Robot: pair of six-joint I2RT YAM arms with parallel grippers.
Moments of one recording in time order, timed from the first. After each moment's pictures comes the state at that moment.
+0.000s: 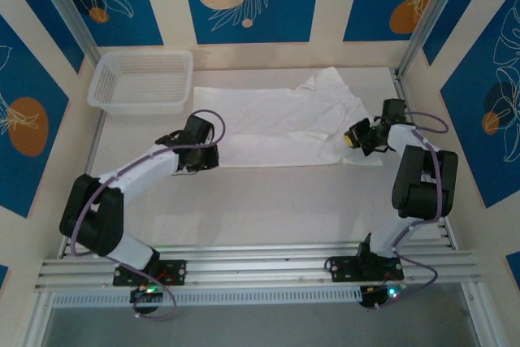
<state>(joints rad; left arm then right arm) -0.48 1.52 1.00 -0.57 0.00 -0.56 -0.20 1.72 1.07 -0.46 -0.57 0.84</state>
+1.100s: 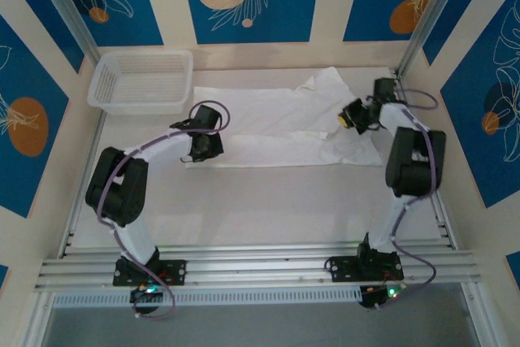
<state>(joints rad) -0.43 1.79 1.17 -0.53 -0.08 -0.65 -0.19 1.85 1.27 -0.48 -0.53 0.85</state>
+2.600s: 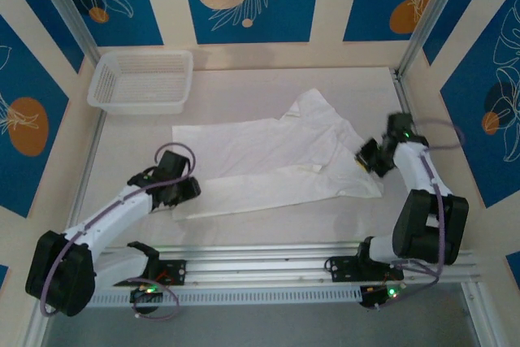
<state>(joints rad) -0.42 1.12 0.65 -0.63 -0.06 -0.72 -0.14 1.40 1.00 -0.77 -0.25 0.59</state>
